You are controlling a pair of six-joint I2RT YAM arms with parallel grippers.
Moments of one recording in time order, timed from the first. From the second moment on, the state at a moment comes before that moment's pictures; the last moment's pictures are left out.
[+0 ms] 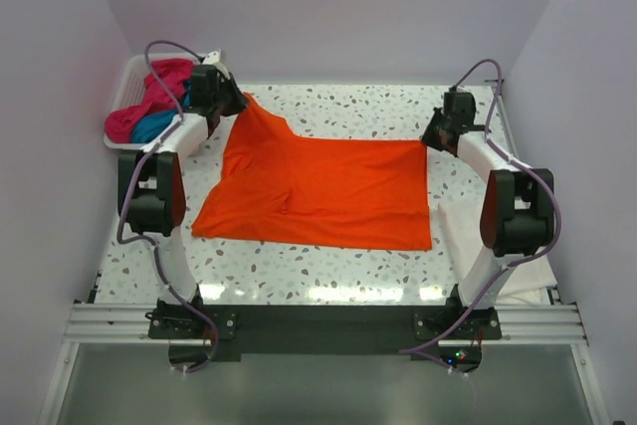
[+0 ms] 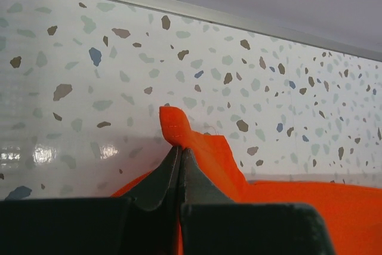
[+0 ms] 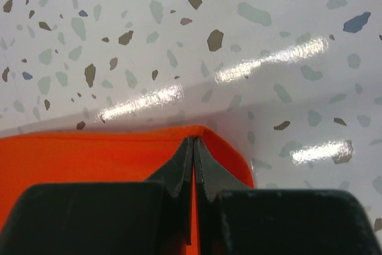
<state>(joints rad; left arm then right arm) -0.07 2.01 1.52 -0.01 0.18 -0.40 0.03 1.81 1.27 -0.24 0.03 0.44</state>
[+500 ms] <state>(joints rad) -0.07 1.59 0.97 0.08 0.10 -0.58 0.03 1.60 1.01 -0.25 0.03 0.48</state>
